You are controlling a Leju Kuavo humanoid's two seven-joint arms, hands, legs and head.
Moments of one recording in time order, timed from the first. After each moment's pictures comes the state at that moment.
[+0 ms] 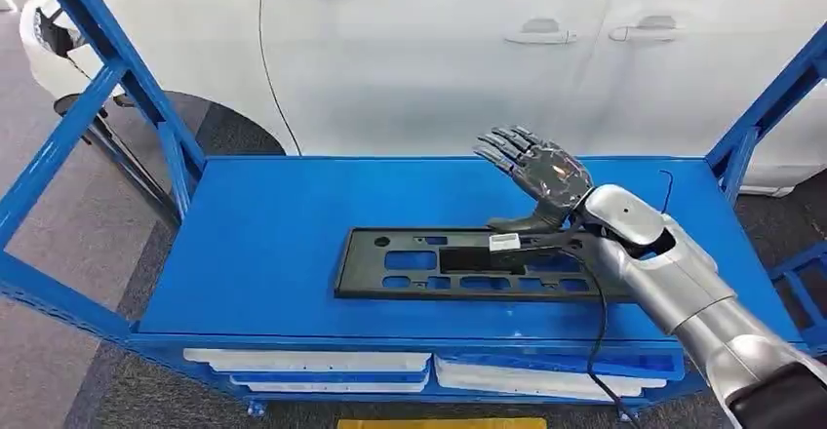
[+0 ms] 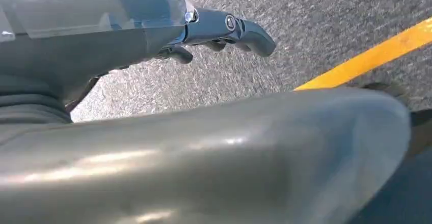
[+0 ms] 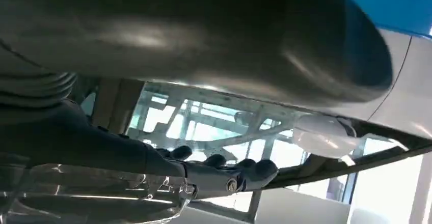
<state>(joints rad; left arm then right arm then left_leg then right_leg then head) -0.10 -0.18 0.97 -0.20 -1.35 0.01 -0.10 -0.82 -0.44 0.75 -1.06 0.92 -0.13 -0.30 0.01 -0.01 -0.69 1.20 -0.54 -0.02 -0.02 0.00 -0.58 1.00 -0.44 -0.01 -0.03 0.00</state>
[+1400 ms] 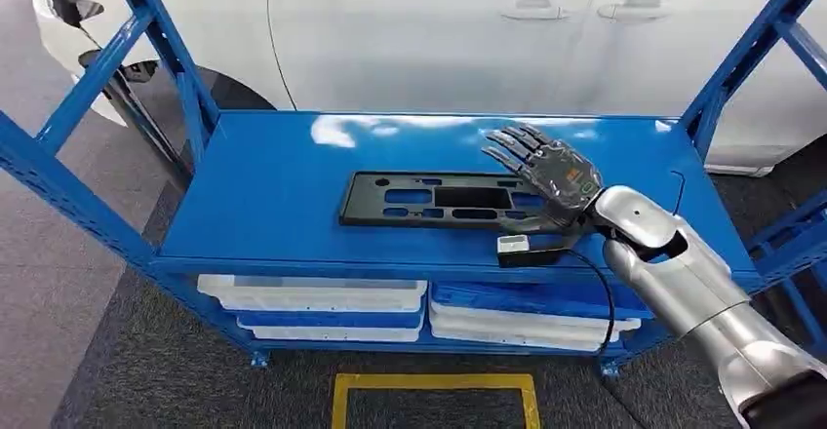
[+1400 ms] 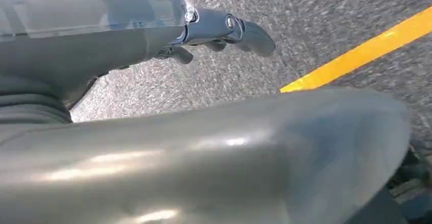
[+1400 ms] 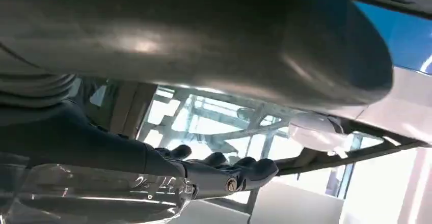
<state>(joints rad) -0.11 -0.18 0.97 -0.20 -1.34 0.01 -0.10 -0.78 -0.48 0.72 -1.12 0.95 -0.13 -0.29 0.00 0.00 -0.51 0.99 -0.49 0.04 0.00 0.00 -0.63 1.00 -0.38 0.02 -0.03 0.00</state>
